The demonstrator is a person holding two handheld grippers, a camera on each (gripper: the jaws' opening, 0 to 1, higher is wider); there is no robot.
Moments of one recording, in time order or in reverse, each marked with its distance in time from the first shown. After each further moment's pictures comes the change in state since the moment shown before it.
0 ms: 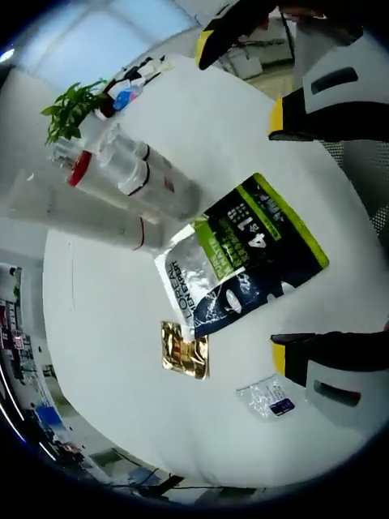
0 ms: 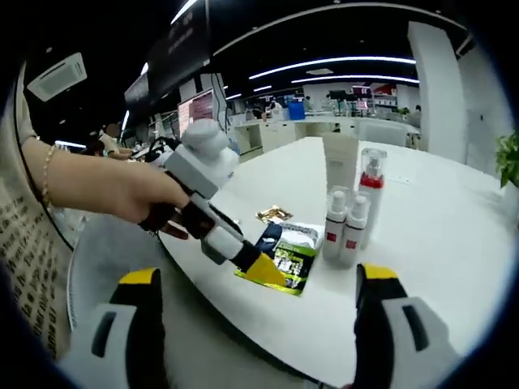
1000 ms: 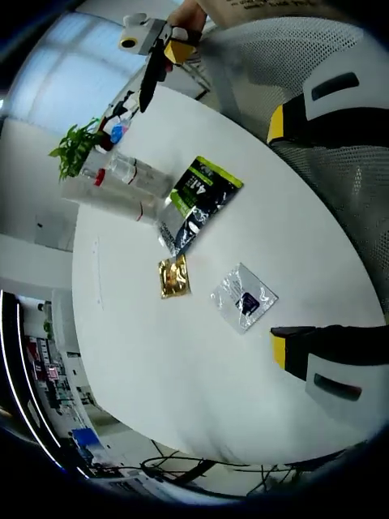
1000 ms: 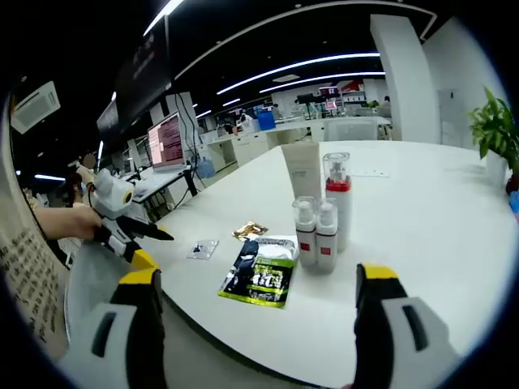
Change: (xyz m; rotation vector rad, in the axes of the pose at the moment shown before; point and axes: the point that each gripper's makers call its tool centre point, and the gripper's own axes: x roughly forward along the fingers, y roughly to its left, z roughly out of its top) left arm -0.103 0.109 -0.039 0.237 -0.136 -0.147; right arm -0.004 -0.030 0.015 0.168 -0.092 -0.127
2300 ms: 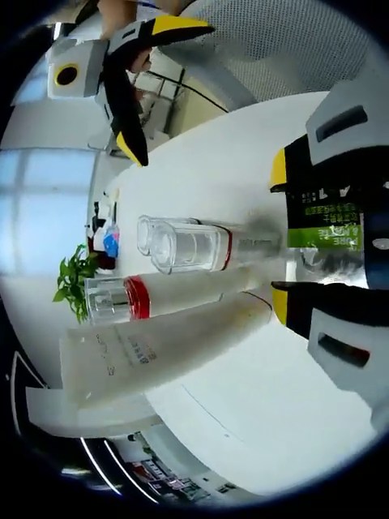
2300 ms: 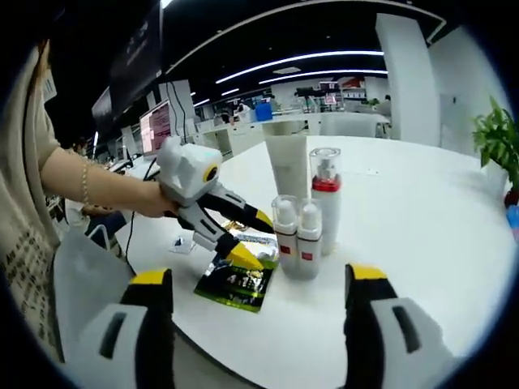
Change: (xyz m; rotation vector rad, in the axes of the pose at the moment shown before) left arm 0.155 -0.093 0.122 0.604 -0.095 -0.430; right arm 0.020 -0.030 0.002 -0.043 0.055 -0.032
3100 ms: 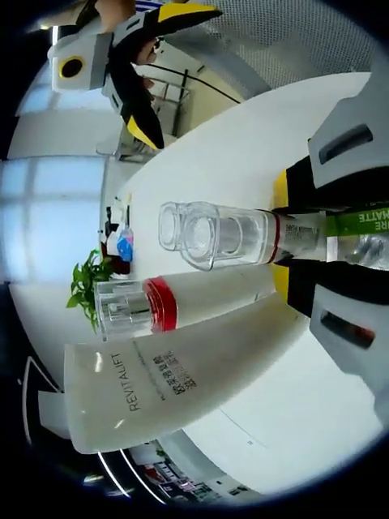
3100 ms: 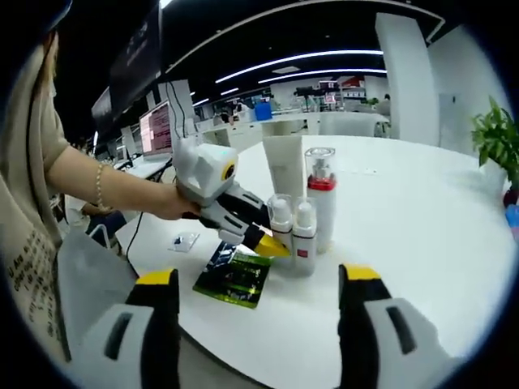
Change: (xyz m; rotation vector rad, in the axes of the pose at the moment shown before) left arm 0.040 0.008 0.029 0.065 -0.095 -0.031; right arm -0.008 -0.004 0.000 0.003 0.001 -0.003
